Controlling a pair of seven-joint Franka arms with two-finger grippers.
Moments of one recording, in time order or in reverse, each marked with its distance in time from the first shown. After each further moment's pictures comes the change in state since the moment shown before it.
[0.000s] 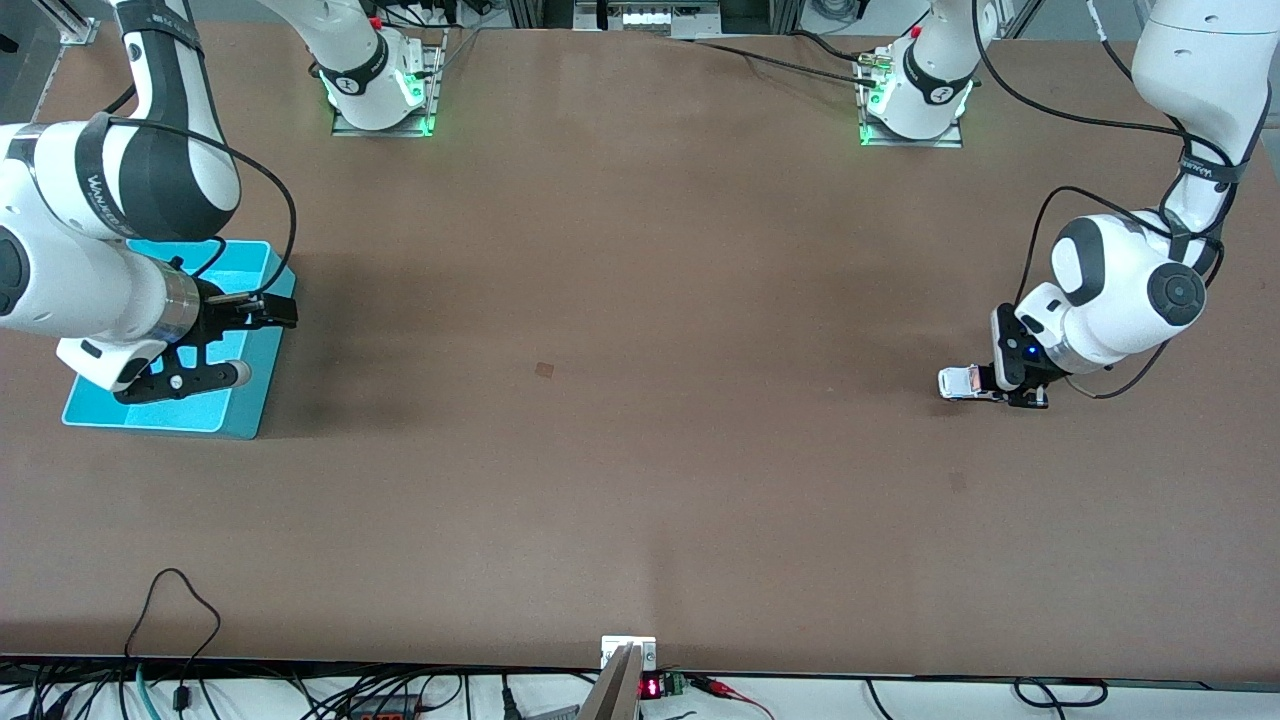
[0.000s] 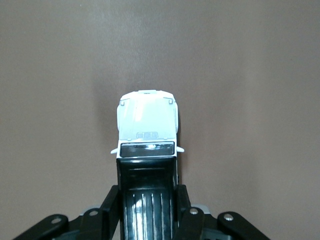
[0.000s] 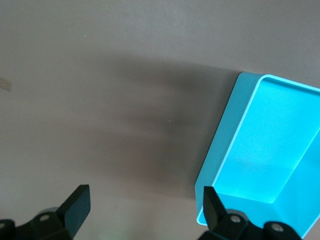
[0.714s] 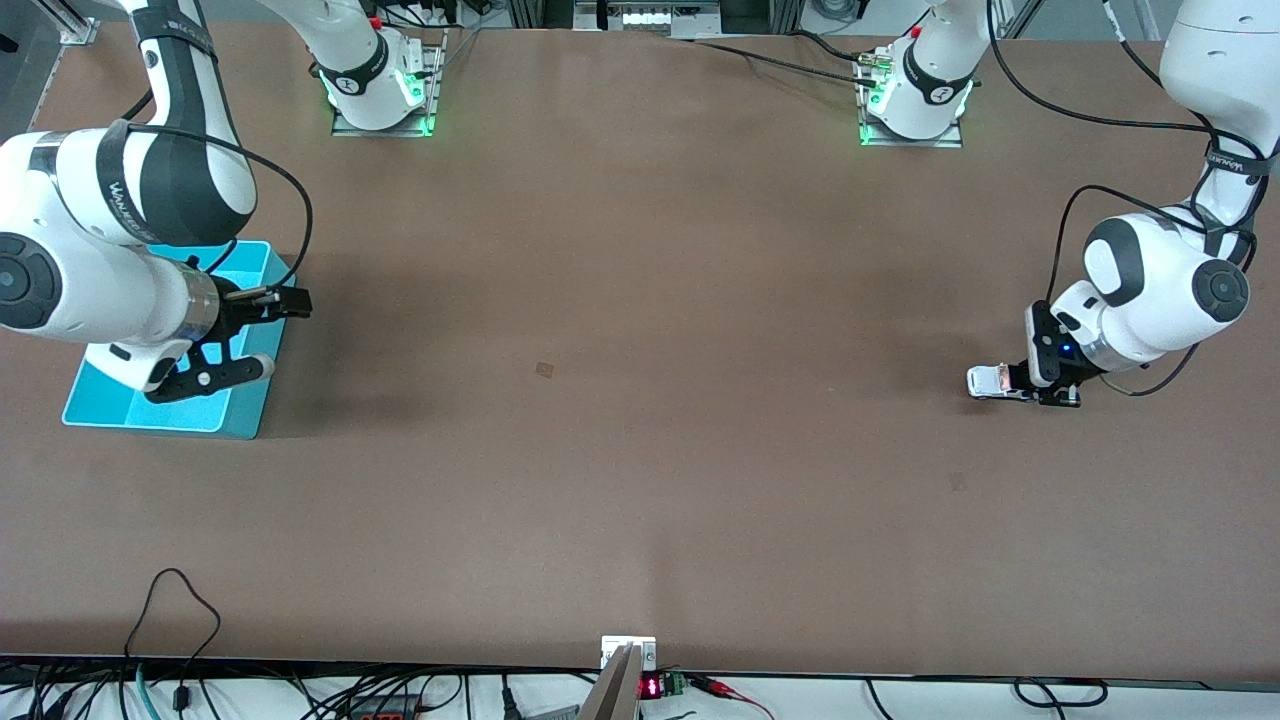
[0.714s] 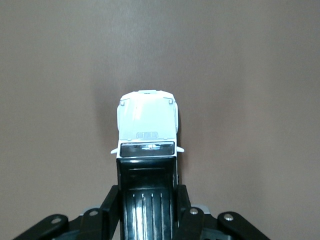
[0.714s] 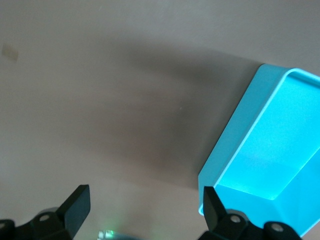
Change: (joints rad) left arm 0.093 0.014 -0.002 0.021 0.000 -0.004 0.107; right arm 0.022 0.009 0.001 0.005 0.007 -0.077 -0.099
